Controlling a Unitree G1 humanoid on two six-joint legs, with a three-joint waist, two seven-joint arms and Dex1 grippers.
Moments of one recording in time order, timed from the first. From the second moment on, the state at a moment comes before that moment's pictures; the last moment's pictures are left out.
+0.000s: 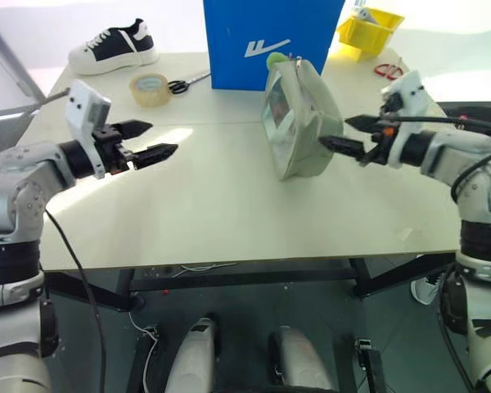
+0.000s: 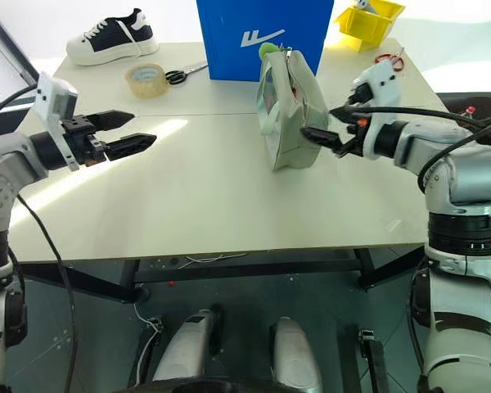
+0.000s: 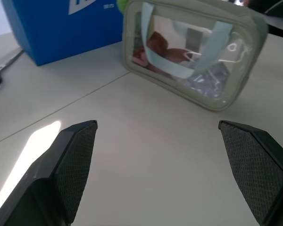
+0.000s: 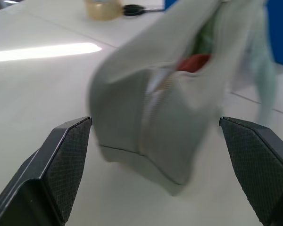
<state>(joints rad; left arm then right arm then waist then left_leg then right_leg) -0.67 0.81 0.19 -0.03 -0.58 0.77 -0.88 -0.80 -0.71 -0.13 -0.04 0.48 0.99 0.74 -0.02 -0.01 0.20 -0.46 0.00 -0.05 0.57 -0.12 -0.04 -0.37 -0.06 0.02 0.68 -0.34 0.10</state>
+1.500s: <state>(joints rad) -0.86 0.82 0.11 -0.15 -0.63 0.80 -0.93 -0.95 -0.48 0.12 0.18 0.19 0.67 0.61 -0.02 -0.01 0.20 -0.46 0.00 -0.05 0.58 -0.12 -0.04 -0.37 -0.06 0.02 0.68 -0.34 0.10</state>
